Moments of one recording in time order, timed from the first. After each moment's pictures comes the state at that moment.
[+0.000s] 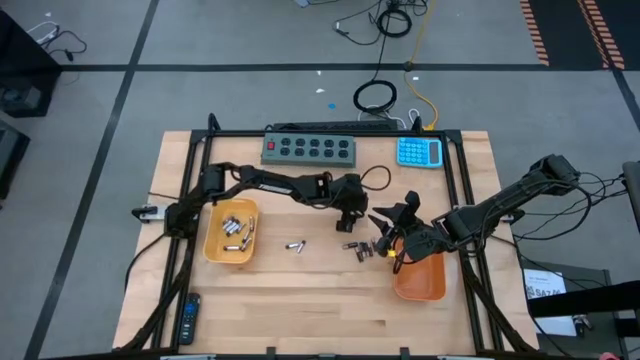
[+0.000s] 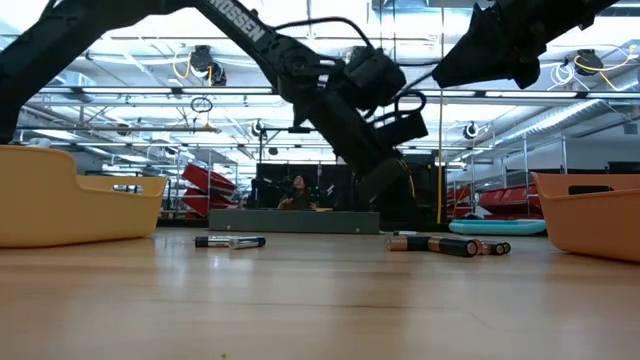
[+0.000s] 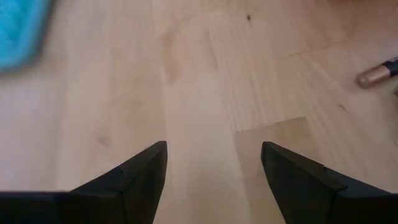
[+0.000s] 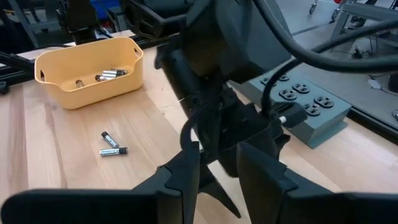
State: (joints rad) left arm 0.13 2.24 1.58 -0.12 0.04 0.42; right arm 0.45 1.19 0.72 -0.19 0.92 0.64
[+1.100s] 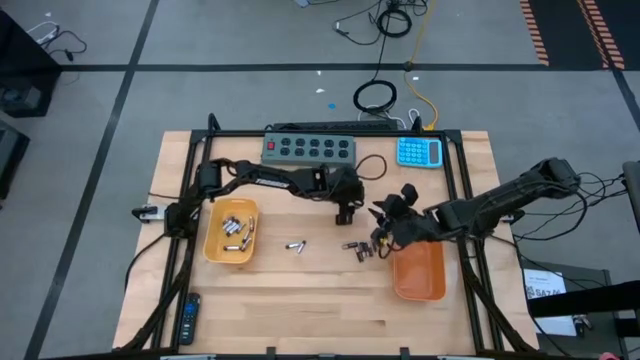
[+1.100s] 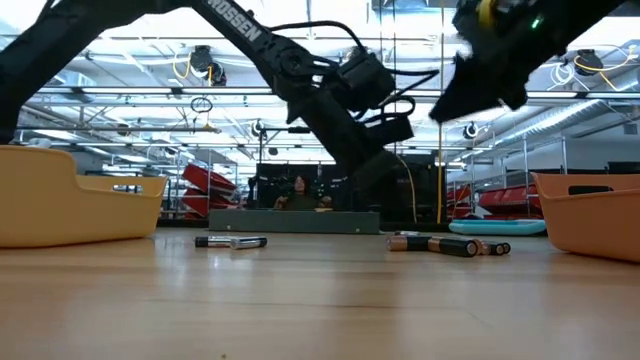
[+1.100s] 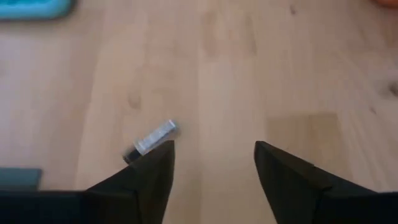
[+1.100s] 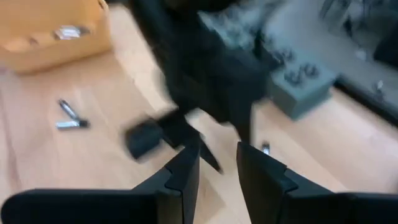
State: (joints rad) left arm 0.18 2.21 1.56 -0.18 0.03 0.27; right arm 0.30 1.22 0.72 -0.30 0.77 0.63
